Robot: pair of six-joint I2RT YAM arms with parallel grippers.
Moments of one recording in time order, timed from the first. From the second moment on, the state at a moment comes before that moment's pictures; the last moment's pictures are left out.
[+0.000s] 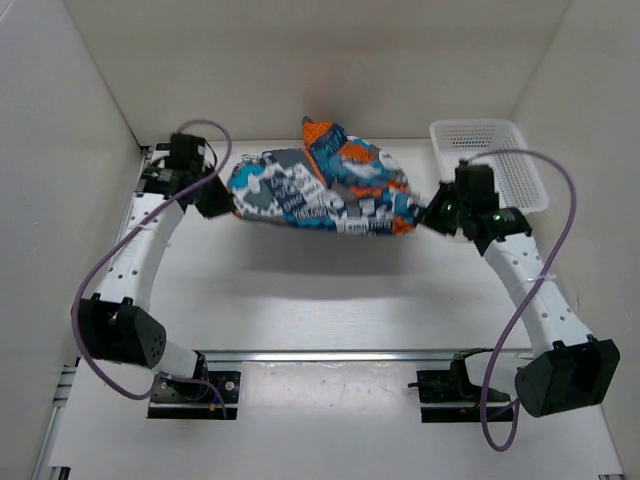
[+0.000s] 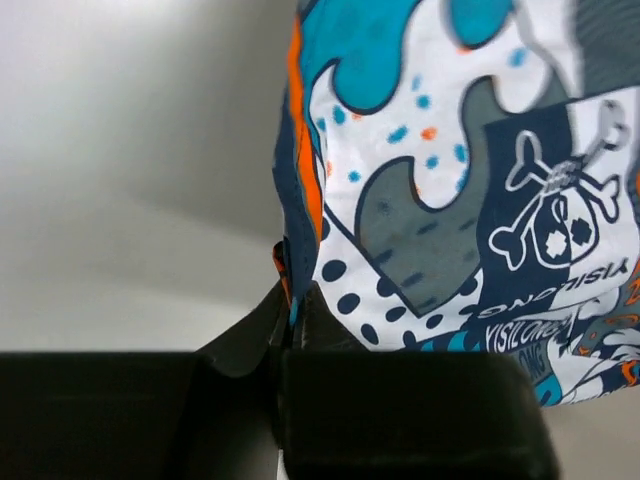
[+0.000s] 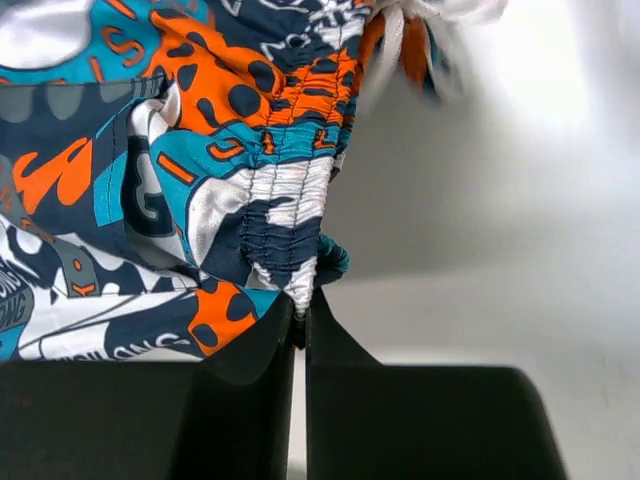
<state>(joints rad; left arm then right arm) -0.14 1.48 1.62 -0.97 0.07 -0.68 0.23 1.23 1.27 -0.69 -0.08 0.61</state>
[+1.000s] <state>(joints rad) -0.17 1.48 0.90 -0.86 0.09 -0.73 0.18 1.10 0.61 -0.68 -0.11 0.70</state>
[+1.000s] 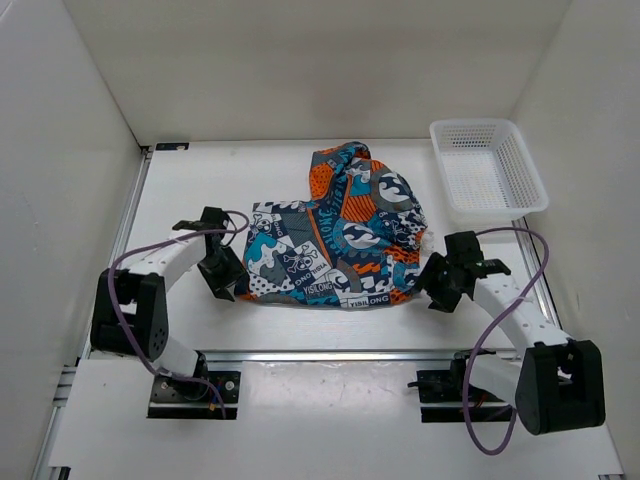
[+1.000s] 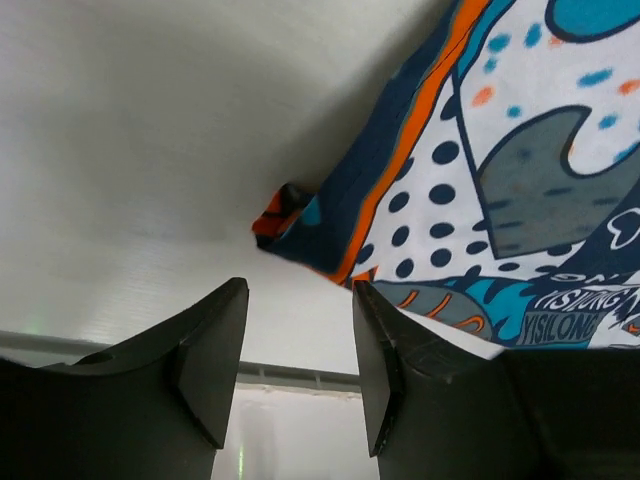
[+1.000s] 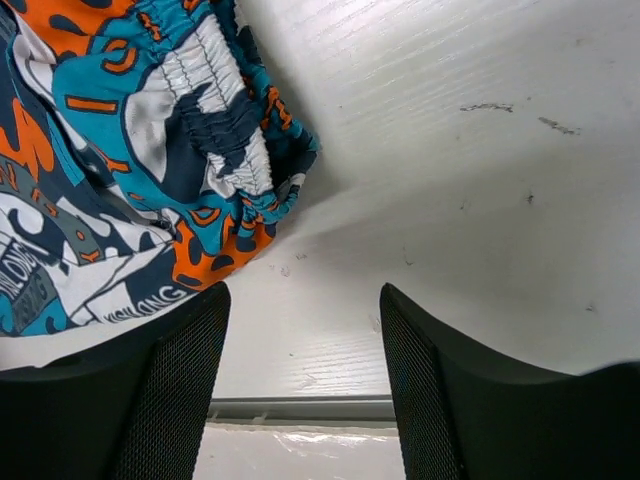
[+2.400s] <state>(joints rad) 0.00 1.27 2.24 -1.08 0.22 -0.71 0.18 1.07 1.71 -0.86 -0.41 0.46</state>
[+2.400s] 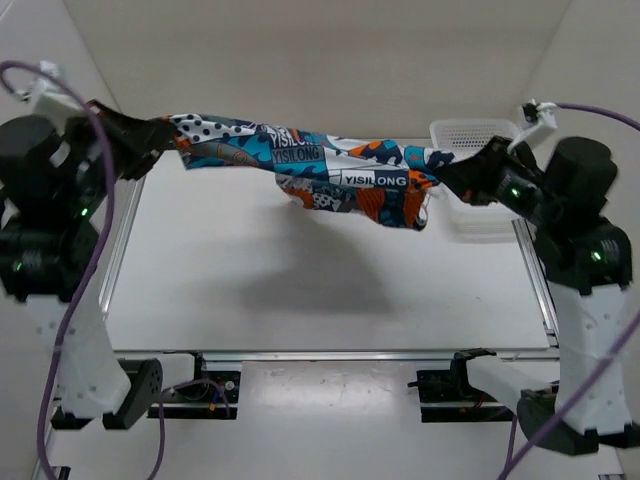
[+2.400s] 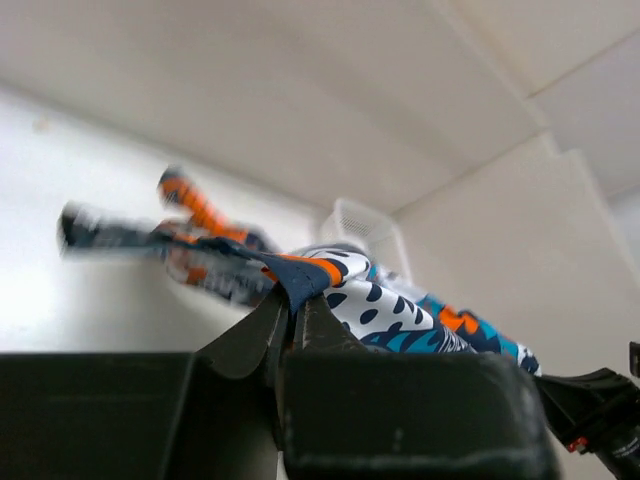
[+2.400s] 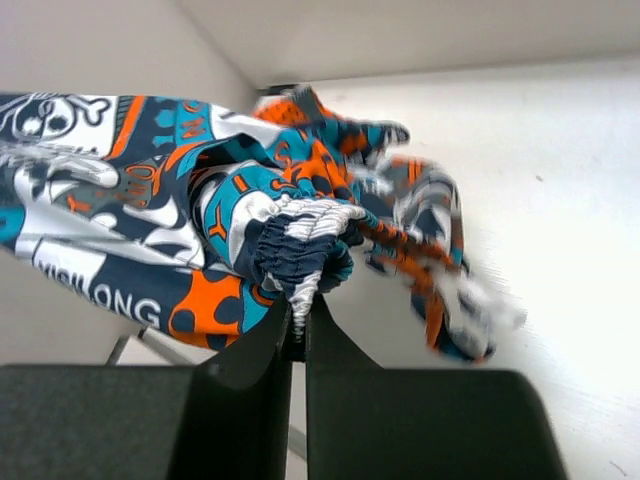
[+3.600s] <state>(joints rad) 0.02 2.25 2.33 -1.03 0.16 -0.58 0.22 2.06 1.81 -0.72 -0.25 0.49</state>
